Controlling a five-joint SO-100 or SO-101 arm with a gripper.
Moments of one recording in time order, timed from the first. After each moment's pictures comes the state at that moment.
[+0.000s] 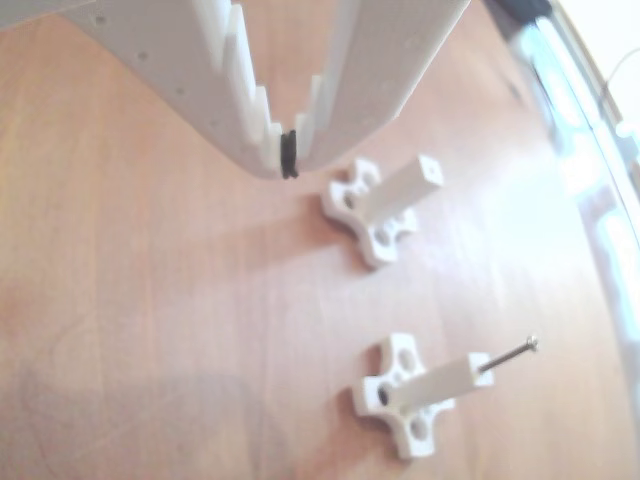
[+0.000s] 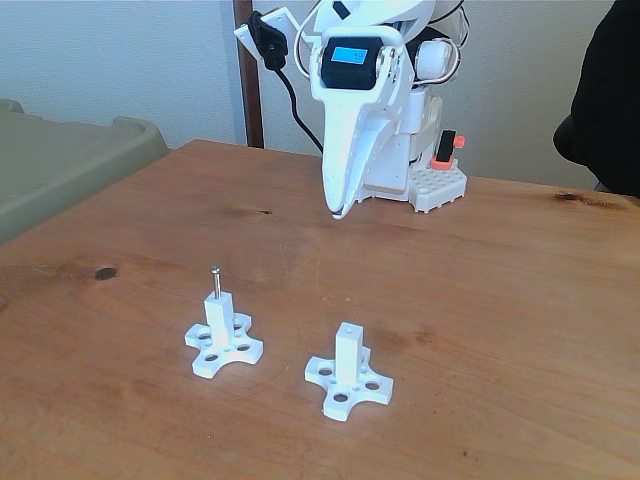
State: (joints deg) arm 1.3 197.6 172.2 72.1 -1.0
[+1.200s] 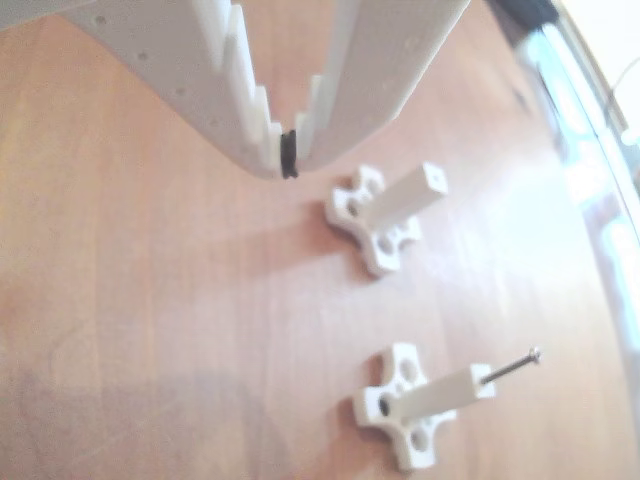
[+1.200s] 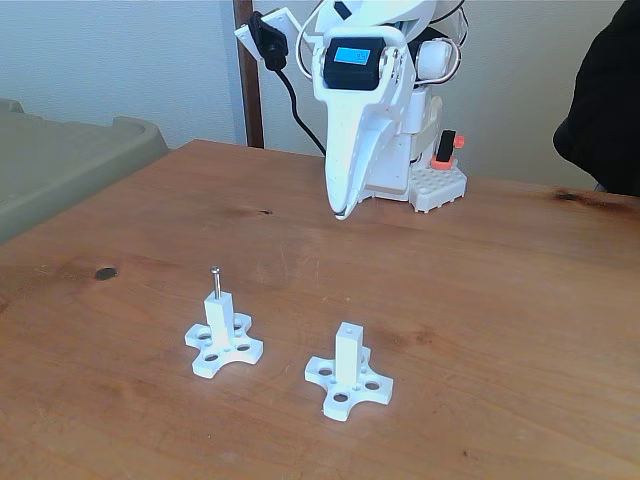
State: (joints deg) arm 0.3 197.6 172.2 72.1 -1.3
